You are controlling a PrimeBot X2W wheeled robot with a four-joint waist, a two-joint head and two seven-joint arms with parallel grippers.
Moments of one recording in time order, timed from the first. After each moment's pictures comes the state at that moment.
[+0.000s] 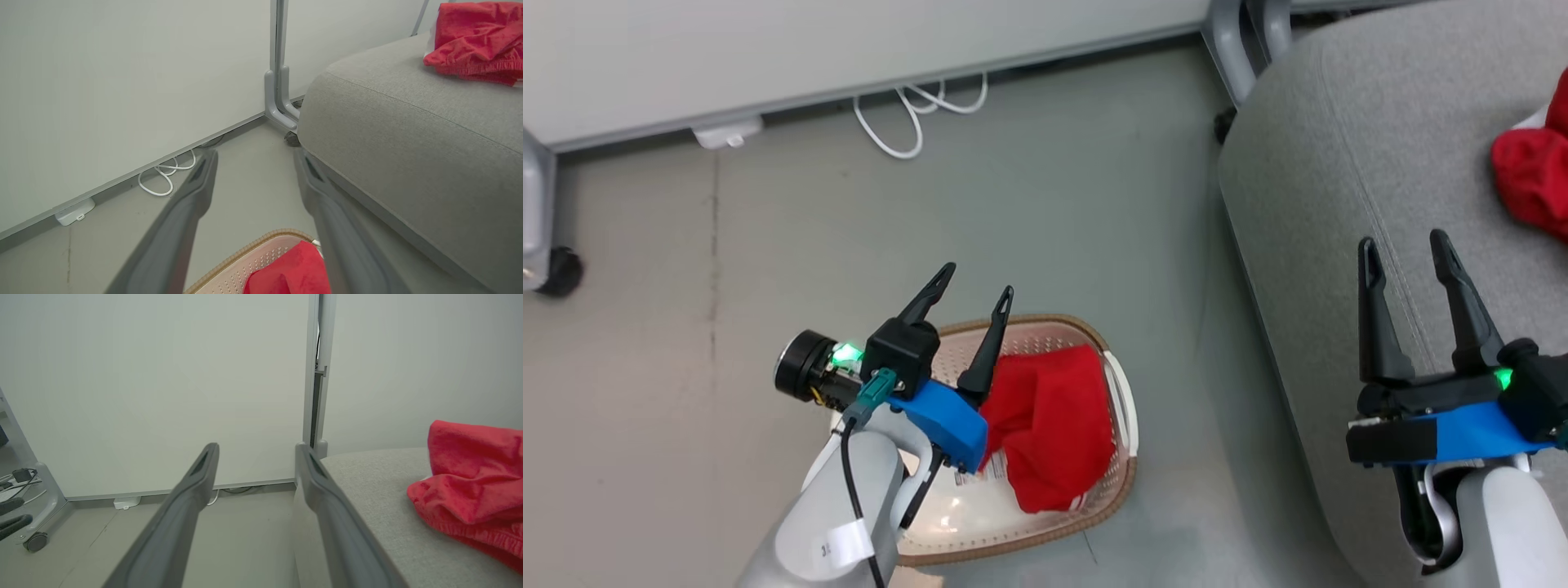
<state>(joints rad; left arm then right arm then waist) -0.47 0.08 -0.43 0.59 -0.17 -0.13 -0.26 -0.22 -0.07 -0.06 0.08 0.13 0.13 -0.26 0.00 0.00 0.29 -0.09</state>
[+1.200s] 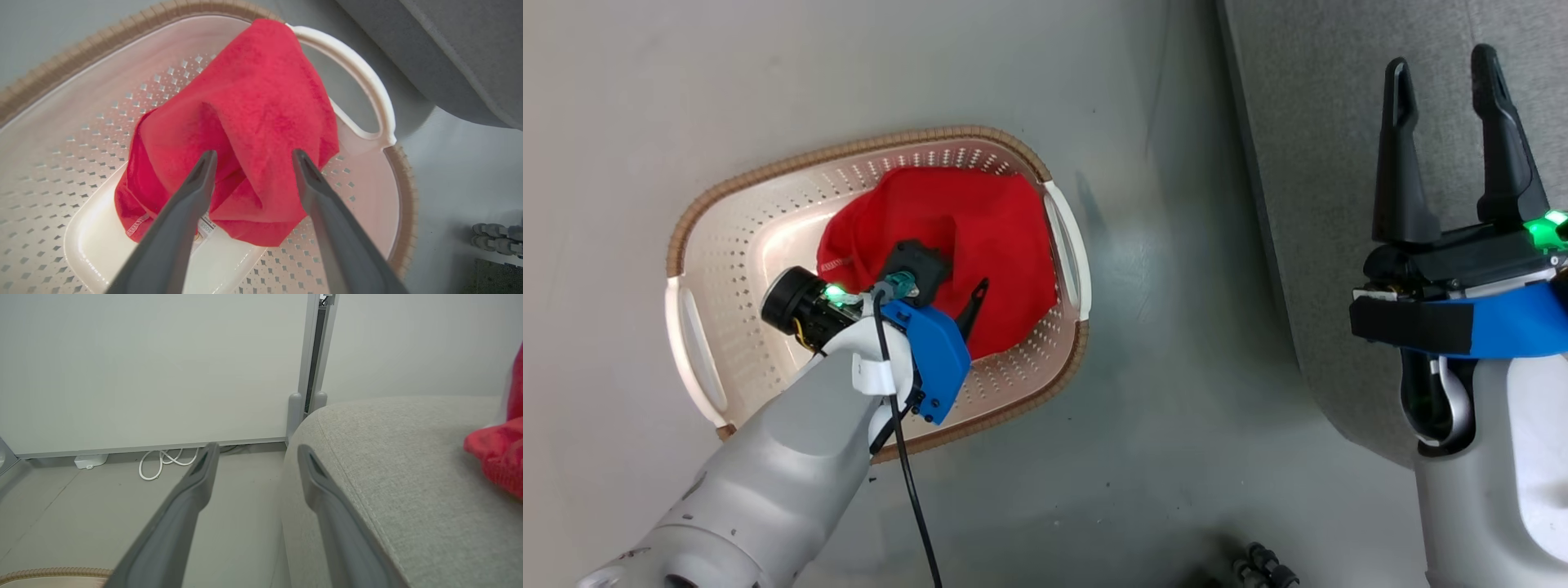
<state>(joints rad) -0.90 0.15 -1.11 1.06 -0.71 -0.13 -0.16 -0.48 -0.05 -0.03 0.01 0.15 0.13 -0.26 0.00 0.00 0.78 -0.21</state>
